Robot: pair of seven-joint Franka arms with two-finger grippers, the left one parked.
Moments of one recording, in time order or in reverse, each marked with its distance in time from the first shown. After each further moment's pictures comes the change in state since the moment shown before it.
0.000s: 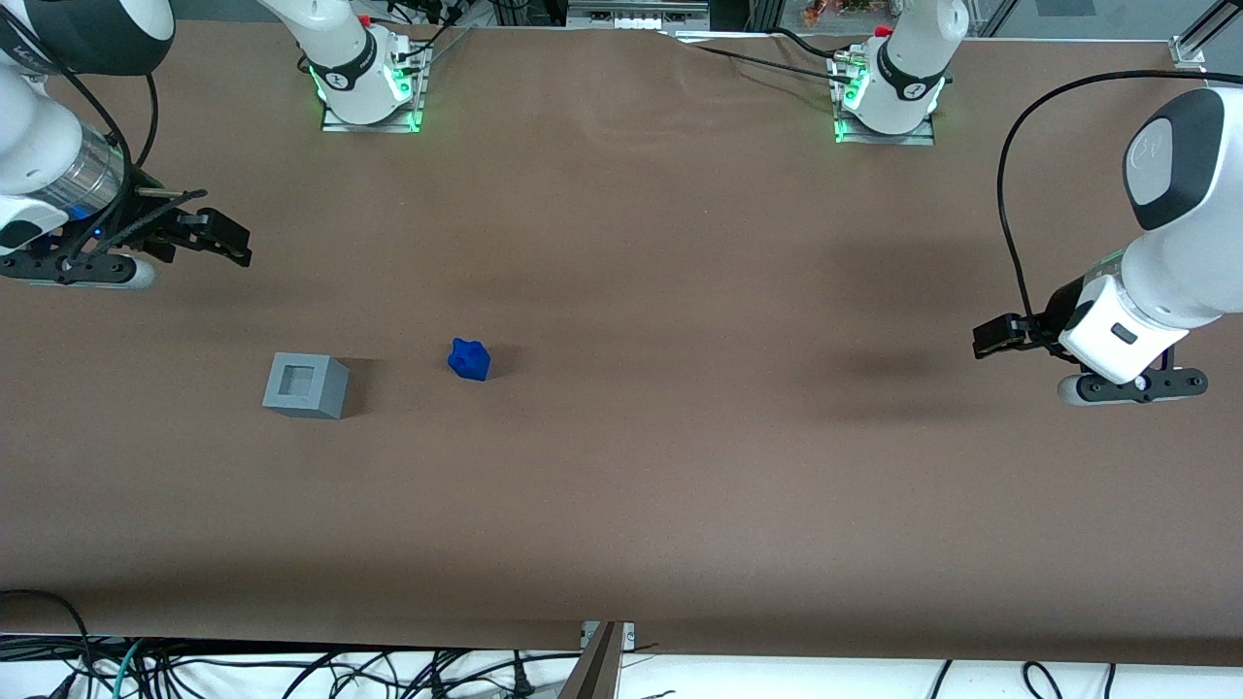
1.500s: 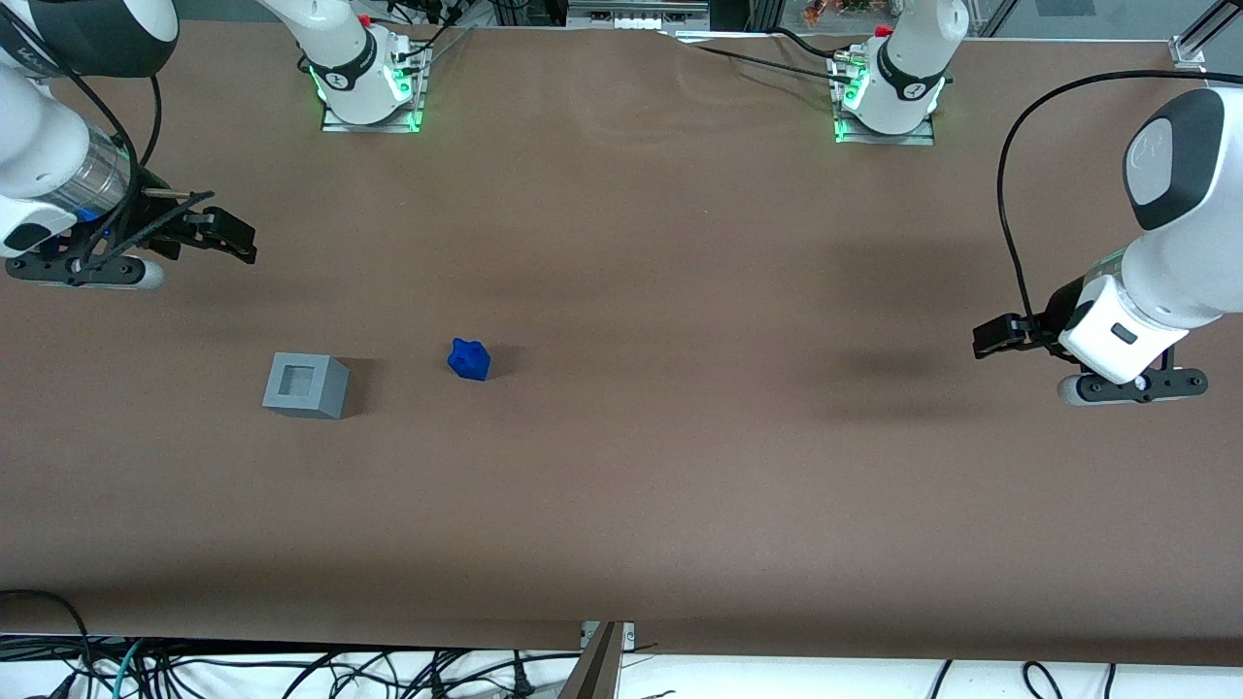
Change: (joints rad) arm 0.001 0.016 0.012 0.015 0.001 -0.008 0.006
